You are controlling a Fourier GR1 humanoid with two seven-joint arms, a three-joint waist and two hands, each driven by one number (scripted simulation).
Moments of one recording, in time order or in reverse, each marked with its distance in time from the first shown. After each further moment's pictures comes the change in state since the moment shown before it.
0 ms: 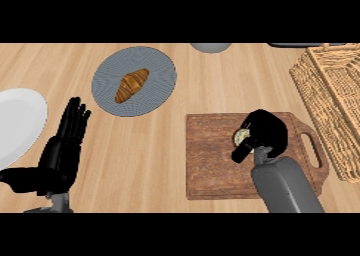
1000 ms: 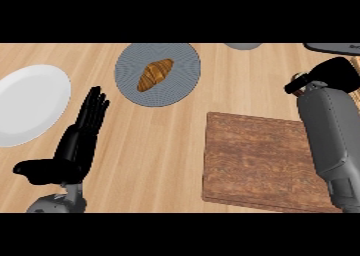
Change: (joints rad) left arm -0.088 -0.016 -0.061 0.014 -0.010 -0.043 0.000; right arm -0.463 -0.191 -0.492 0.532 0.247 -0.335 0.165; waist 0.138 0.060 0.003
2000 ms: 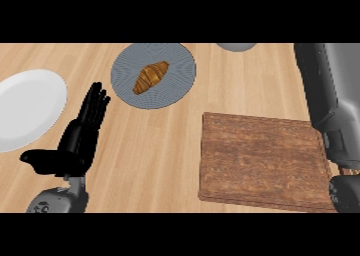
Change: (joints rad) left arm -0.041 -0.008 0.015 0.038 -0.010 0.018 0.019; right arm -0.390 0.003 -0.119 0.143 0.456 -0.279 0.082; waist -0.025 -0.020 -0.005
